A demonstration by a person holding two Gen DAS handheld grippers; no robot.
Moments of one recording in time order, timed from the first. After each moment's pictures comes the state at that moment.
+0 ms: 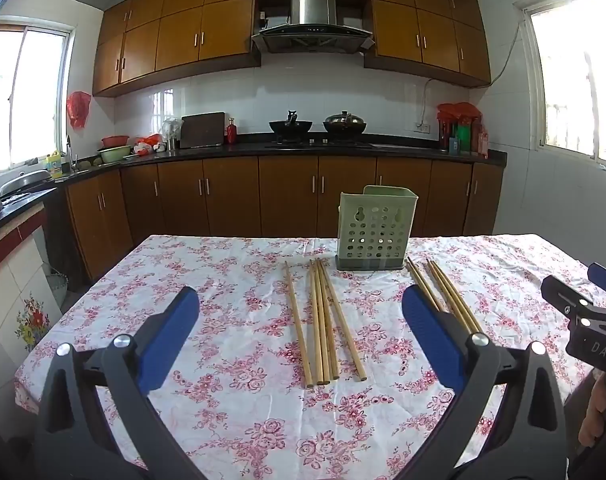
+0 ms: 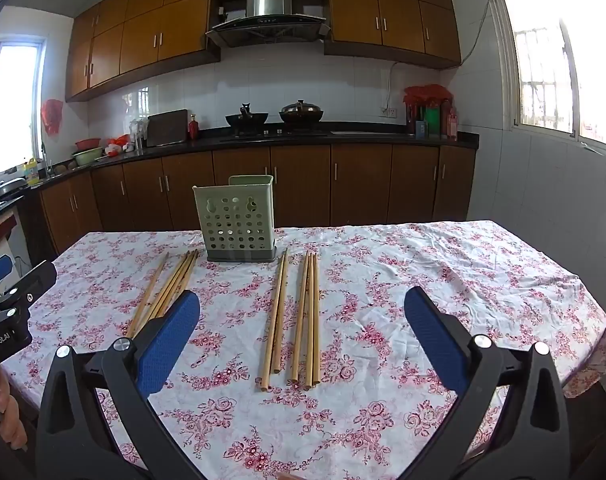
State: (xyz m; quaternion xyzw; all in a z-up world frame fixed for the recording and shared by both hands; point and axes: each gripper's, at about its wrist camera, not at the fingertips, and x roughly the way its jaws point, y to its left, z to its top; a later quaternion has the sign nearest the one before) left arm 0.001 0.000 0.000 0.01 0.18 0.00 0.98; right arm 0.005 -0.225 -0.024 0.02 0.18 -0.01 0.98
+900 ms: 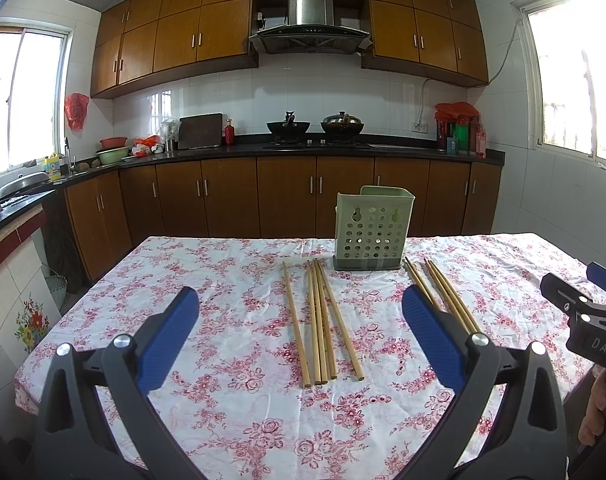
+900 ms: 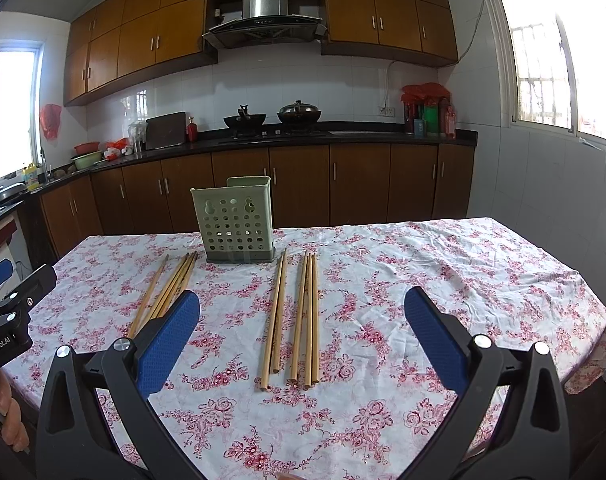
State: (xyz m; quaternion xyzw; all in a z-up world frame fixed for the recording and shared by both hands) left arm 0.002 0.000 0.000 0.01 0.18 0.00 0.98; right arm 0.003 -0.226 -0.024 0.03 0.18 -0.01 0.98
